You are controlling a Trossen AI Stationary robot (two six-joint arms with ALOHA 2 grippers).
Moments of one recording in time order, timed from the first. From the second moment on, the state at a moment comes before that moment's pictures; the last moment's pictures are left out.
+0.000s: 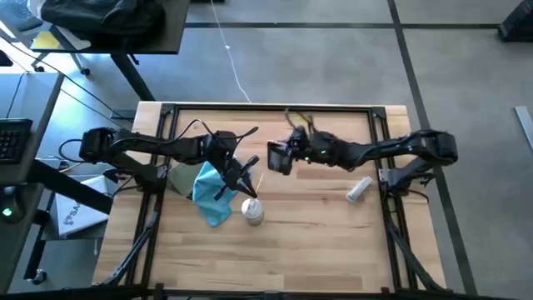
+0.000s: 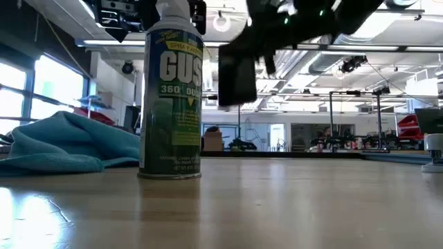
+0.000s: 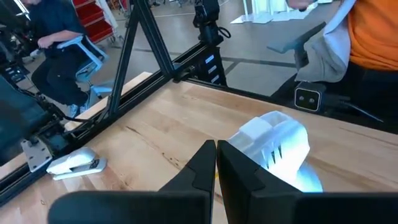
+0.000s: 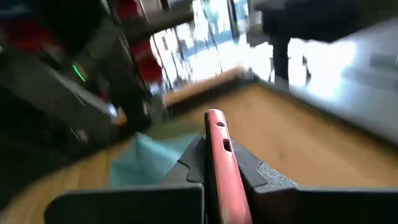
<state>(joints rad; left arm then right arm) 0.10 1.41 0.84 0.12 0.77 0.66 -0.09 1.58 0.86 0.47 0.13 0.36</state>
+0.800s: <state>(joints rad) 0.13 1.22 0.83 0.09 0.73 0.60 -0.06 1.36 0.95 0.25 0.25 0.14</state>
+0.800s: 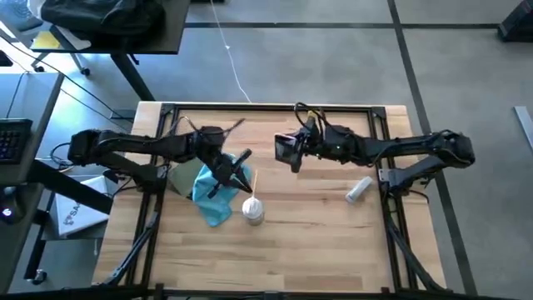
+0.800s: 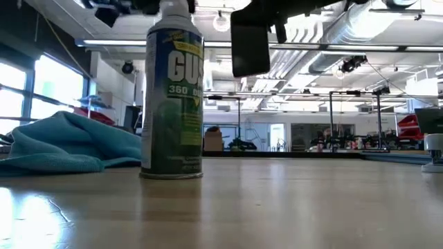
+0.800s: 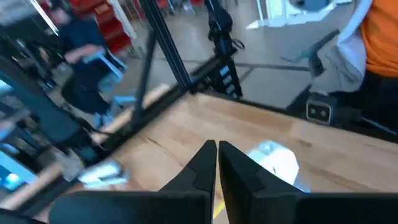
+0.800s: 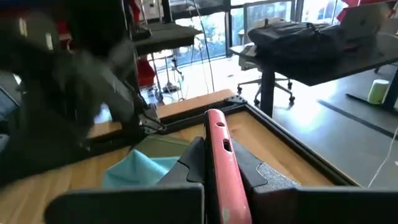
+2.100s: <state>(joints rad) 0.10 1.15 0.84 0.01 0.45 0.24 0.27 1.30 0.95 0.25 0.32 0.01</state>
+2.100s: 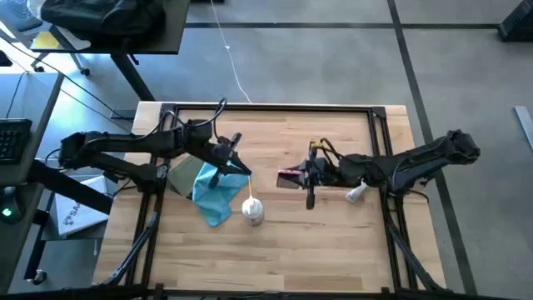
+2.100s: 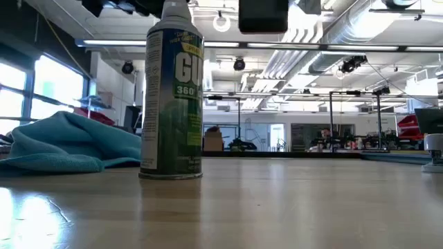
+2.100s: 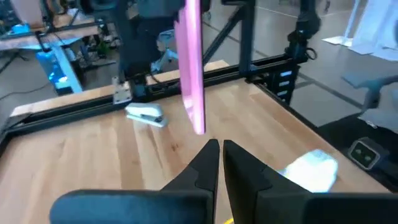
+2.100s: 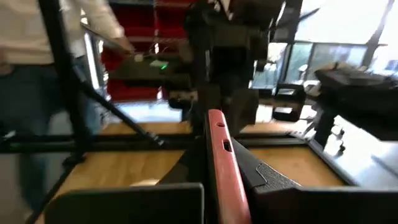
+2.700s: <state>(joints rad) -0.52 1.13 0.84 -0.20 -0.23 -0.11 0.42 1.31 0.95 0.16 0.40 0.18</state>
